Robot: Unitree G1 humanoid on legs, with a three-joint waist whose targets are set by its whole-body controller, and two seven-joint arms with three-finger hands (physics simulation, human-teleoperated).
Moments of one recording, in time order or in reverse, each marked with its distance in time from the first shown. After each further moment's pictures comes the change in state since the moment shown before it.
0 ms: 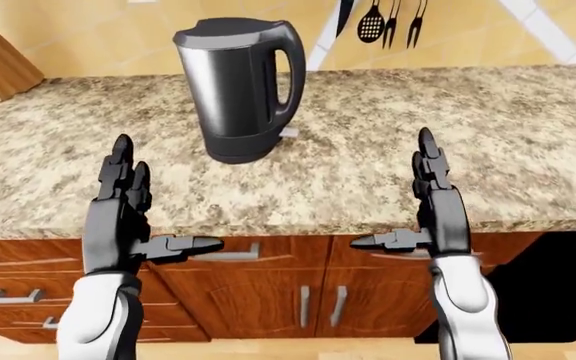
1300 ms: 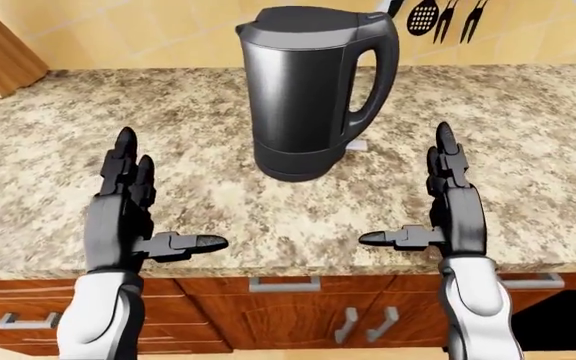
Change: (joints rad) left arm -0.013 -0.001 -0.014 -0.029 -0.010 0.011 -0.003; right arm 0.006 -0.006 -0.038 -0.046 0.018 0.005 -0.013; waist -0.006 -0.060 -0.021
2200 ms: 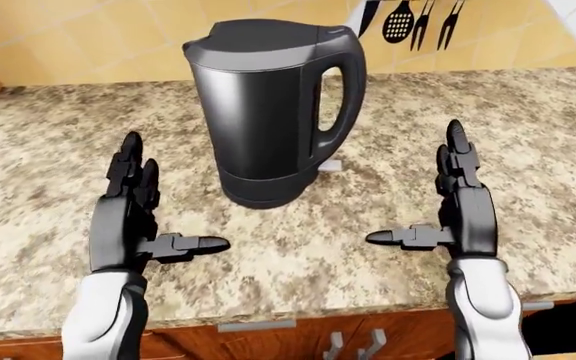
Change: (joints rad) left arm 0.003 -0.003 -0.008 0.012 -0.003 0.010 -0.003; right arm 0.006 -0.009 -0.025 -0.030 0.001 0.009 0.004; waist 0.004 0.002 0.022
